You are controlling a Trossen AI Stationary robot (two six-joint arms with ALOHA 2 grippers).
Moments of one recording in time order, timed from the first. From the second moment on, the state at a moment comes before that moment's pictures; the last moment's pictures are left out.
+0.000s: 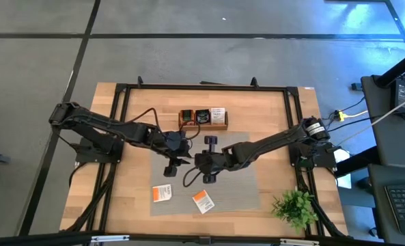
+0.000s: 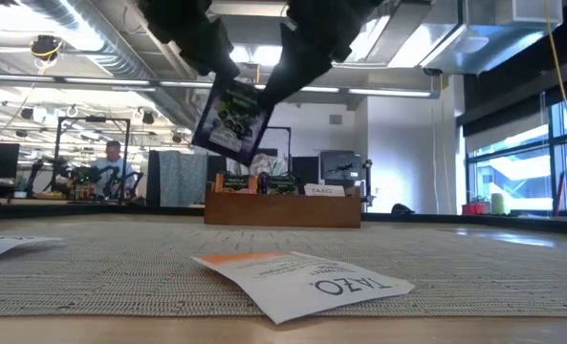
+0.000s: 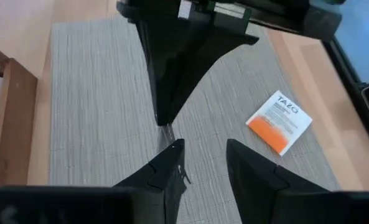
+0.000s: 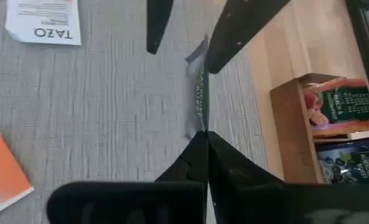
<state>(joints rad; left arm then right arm) -0.16 1.38 1.00 -0.39 0.02 -0.07 0.28 1.91 1.49 -0.51 0.44 0.04</state>
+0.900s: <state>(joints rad) -0.16 1.38 1.00 -0.35 0.01 0.07 0.27 1.91 1.50 -0.44 0.31 0.04</state>
